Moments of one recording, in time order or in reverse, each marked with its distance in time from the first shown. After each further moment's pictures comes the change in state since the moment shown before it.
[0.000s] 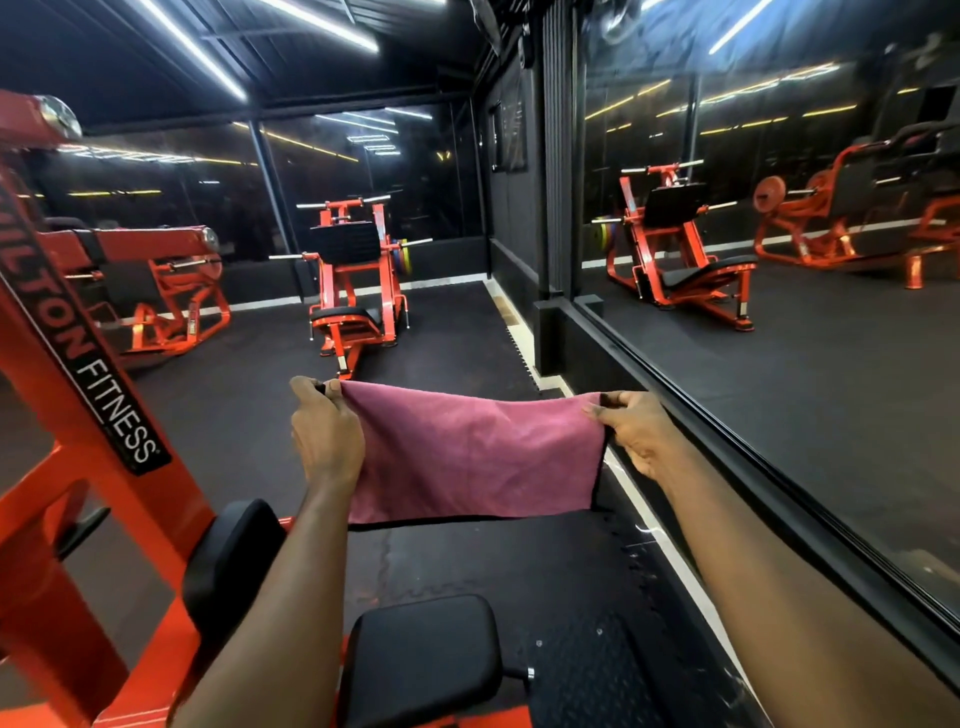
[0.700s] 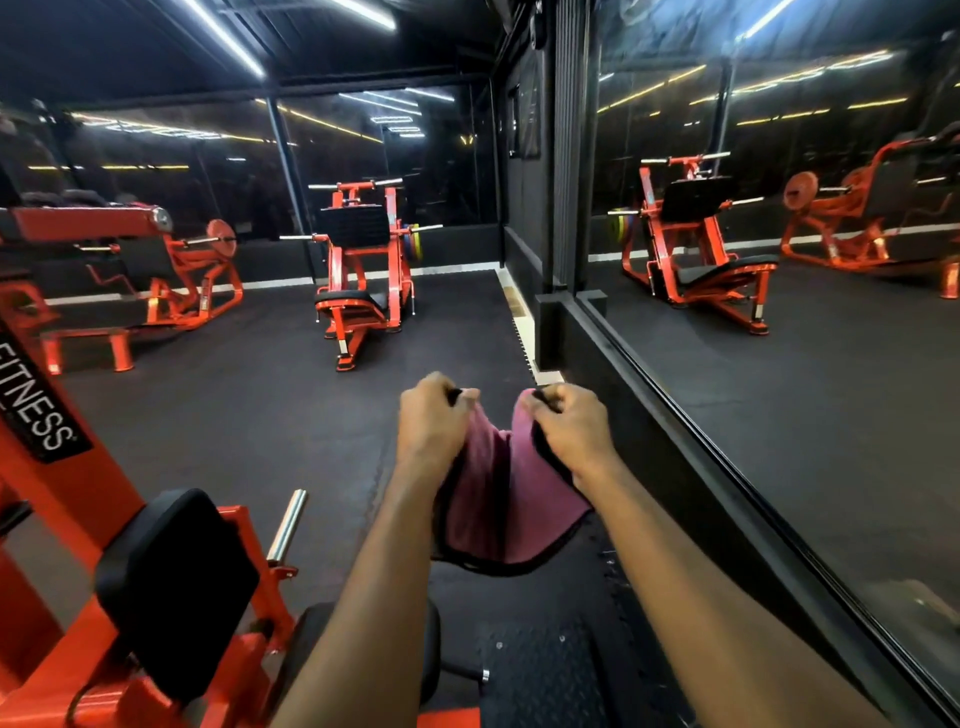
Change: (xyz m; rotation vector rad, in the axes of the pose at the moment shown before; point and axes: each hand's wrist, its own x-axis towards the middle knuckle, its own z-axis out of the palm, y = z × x) left_hand -0.100 0.106 0.159 0.066 -0.353 0.111; right_hand 0.033 -0.001 -0.037 -0.347 0.035 -0.326
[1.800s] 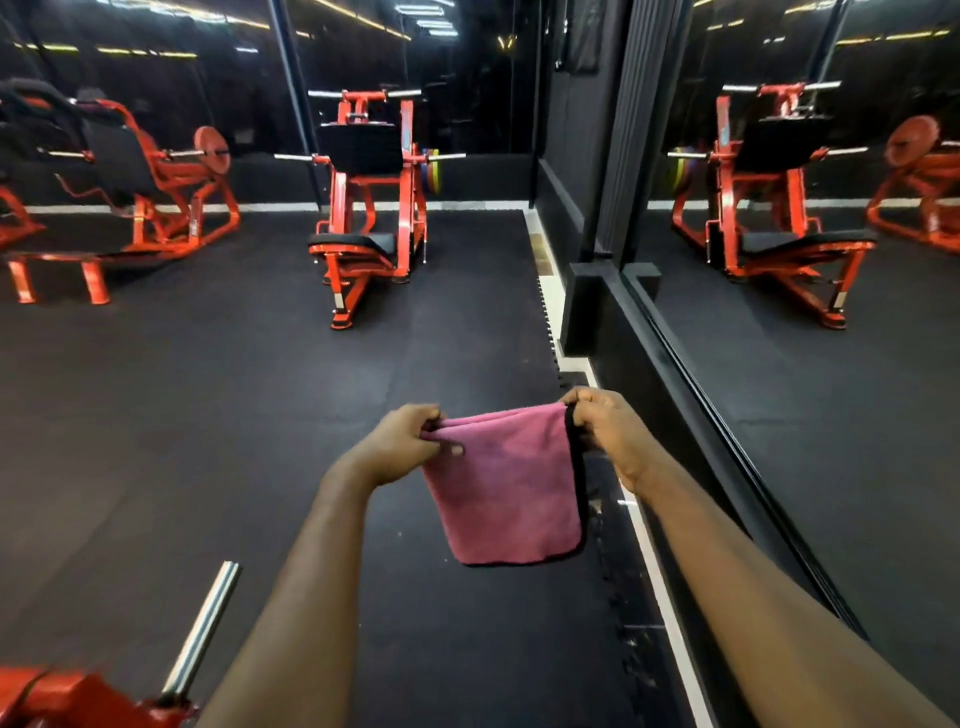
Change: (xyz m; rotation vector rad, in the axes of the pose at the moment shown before) left_hand 0.413 -0.137 0.168 0.110 -0.571 0.013; right_hand 0.430 0.096 0.119 0.201 -0.488 0.234
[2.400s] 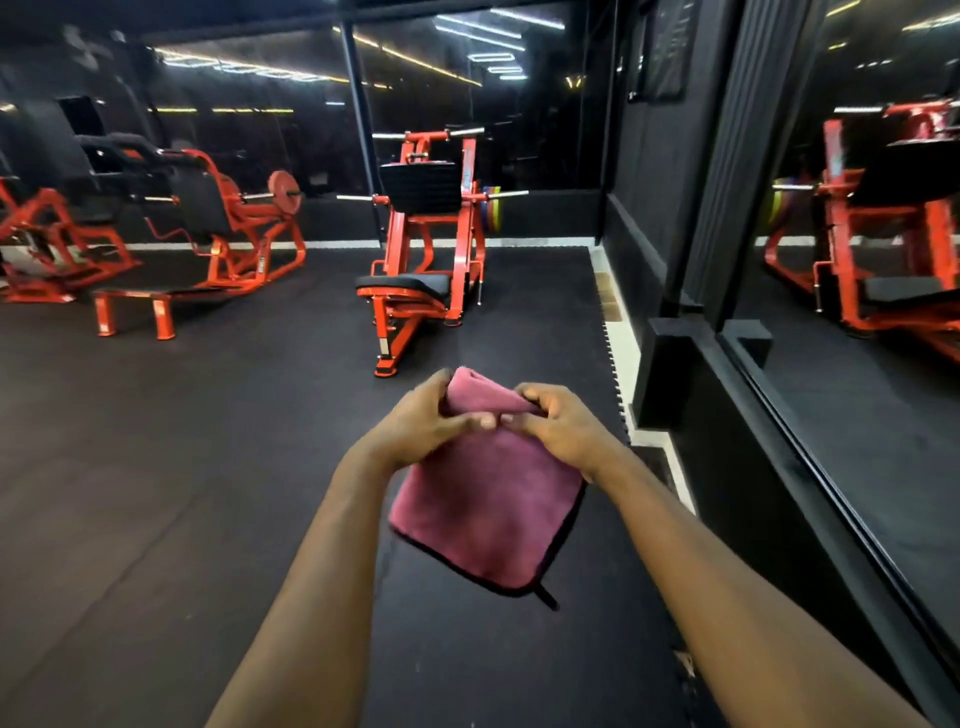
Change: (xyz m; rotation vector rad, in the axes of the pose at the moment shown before) left_hand 0.350 -0.077 -0.075 -0.155 0.162 0.064; right_hand 0.433 0.015 0.047 -0.217 -0.286 -0.387
